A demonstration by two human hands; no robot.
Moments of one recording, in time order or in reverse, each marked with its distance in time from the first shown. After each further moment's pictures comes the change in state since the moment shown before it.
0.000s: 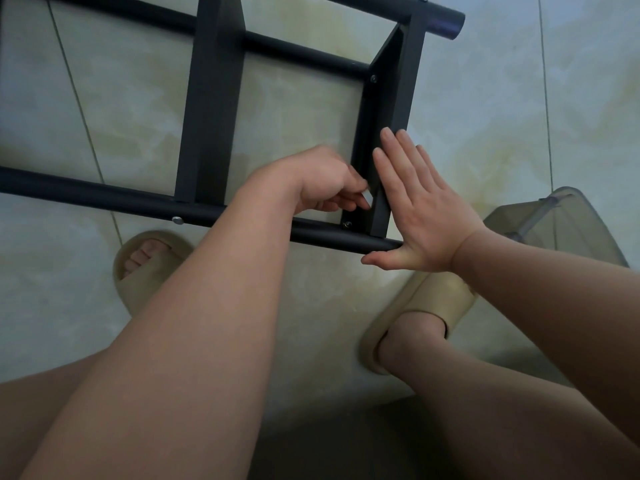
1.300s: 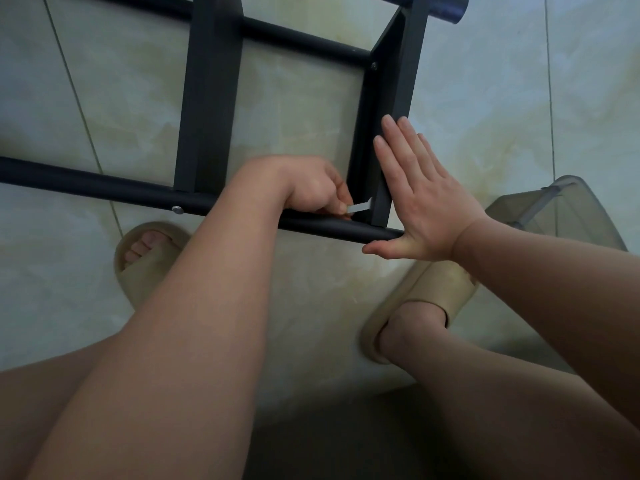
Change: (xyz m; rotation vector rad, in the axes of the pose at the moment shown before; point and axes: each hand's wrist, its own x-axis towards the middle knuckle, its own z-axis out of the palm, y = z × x) left_hand -0.015 -0.007 -0.009 0.520 -0.104 -0.036; right_hand -0.001 0.003 0.006 0.009 0.037 -0.016
